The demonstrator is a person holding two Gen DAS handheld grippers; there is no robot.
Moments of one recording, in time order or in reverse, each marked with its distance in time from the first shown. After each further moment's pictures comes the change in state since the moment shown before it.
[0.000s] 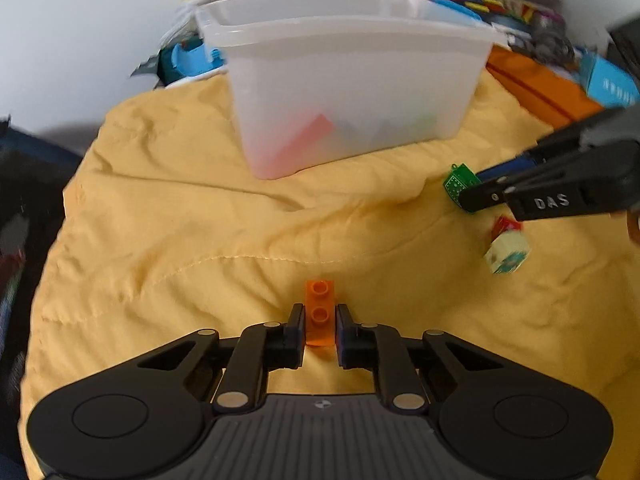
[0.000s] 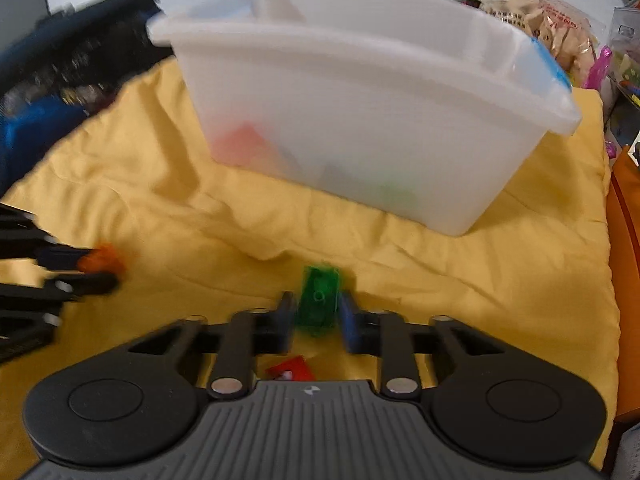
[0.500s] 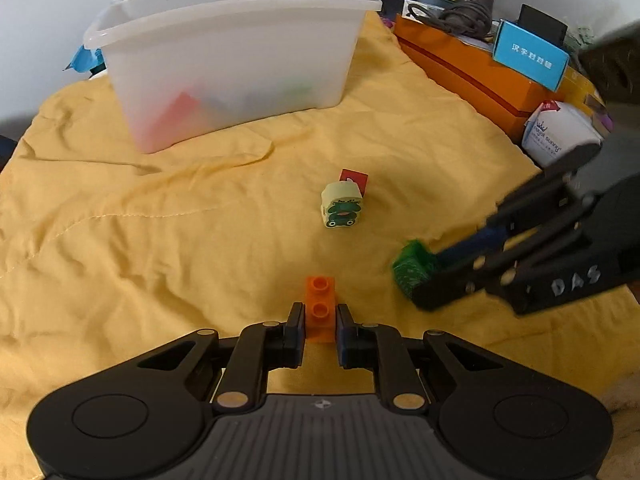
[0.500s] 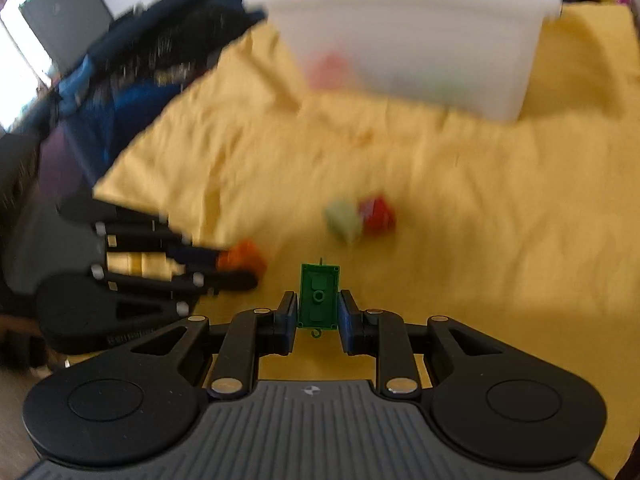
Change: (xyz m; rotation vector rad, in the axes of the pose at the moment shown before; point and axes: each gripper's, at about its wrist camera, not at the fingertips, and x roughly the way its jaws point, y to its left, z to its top) left arm -0.016 -0.081 -0.026 0.034 0.052 -0.134; right arm -0.063 -0.019 -0.067 0.050 0.137 0.366
